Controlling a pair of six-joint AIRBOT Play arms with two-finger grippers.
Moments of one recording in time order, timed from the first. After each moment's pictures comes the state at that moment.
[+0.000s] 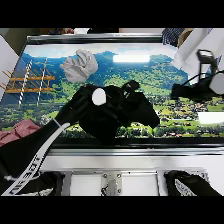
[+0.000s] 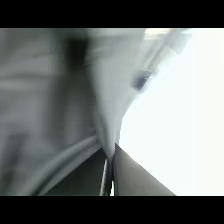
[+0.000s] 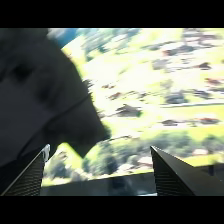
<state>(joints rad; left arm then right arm) -0.77 -1.45 1.43 1.10 -1.17 -1.27 0.10 -1.04 1.32 -1.67 1.37 1.86</state>
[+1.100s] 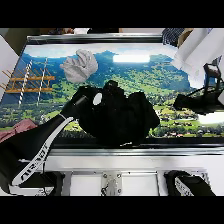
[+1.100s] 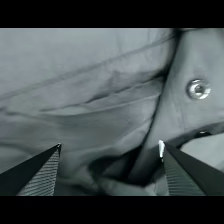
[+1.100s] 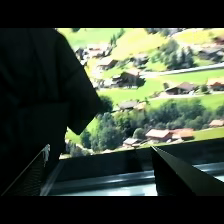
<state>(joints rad) -0.65 -1.57 1.35 1.48 -1.10 -1.64 -0.01 -0.94 1.10 -1.52 1.34 1.77</state>
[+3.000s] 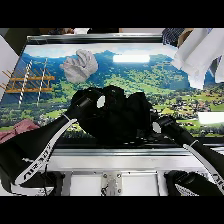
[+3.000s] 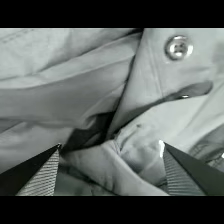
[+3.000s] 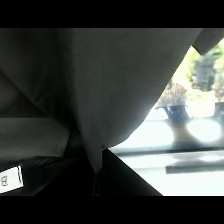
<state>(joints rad) -0.68 -1.58 1.34 1.43 -1.20 -1.62 0.46 -1.19 0.66 -1.47 1.01 2.15</state>
